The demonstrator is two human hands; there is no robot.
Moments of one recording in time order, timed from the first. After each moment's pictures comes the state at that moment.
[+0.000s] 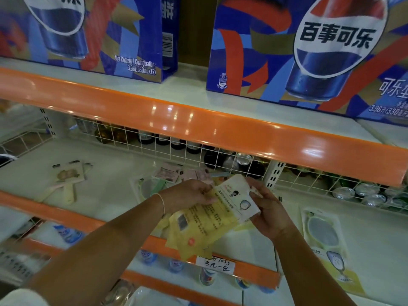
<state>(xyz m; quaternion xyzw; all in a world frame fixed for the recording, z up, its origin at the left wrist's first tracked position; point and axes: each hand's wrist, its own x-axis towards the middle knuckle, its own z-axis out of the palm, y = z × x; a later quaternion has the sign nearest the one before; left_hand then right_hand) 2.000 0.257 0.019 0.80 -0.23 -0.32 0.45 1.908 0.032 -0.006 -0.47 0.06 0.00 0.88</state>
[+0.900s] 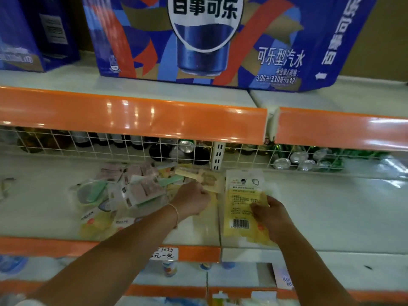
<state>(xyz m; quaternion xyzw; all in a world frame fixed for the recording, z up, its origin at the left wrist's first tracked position) 1.924 0.094 -0.002 0.88 -0.19 -0.21 0.39 1.800 -0.095 -0.028 -0.66 0.38 -0.10 0.64</state>
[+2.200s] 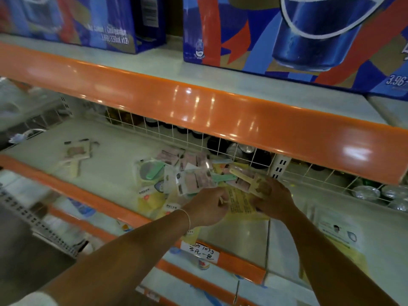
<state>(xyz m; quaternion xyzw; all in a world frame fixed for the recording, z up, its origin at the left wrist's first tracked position) 1.947 0.172 -0.028 0.90 -0.22 -0.15 0.35 1.952 -0.062 -0.063 -0.94 0.18 0.03 0.30</state>
